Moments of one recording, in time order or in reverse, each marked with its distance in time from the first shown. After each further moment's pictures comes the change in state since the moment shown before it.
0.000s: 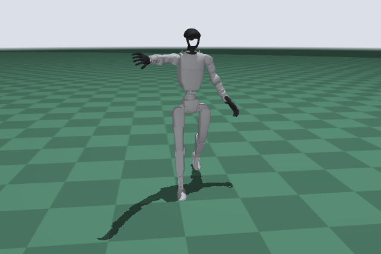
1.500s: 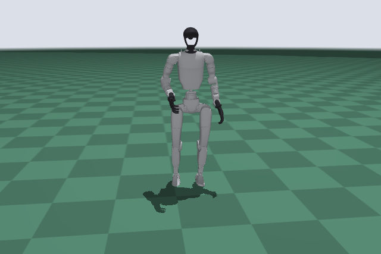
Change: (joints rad) left arm 0.101 -0.220 -0.187 -0.248 -0.037 0.101 -0.006; right arm 1.470 0.978 -0.982 -1.044 1.353 -0.187 0.016; waist 0.022 0.021 0.000; left_leg -0.273 -0.070 0.250 -0.213 -0.106 0.103; right_leg 0.354 0.060 0.241 0.193 -0.380 -0.033
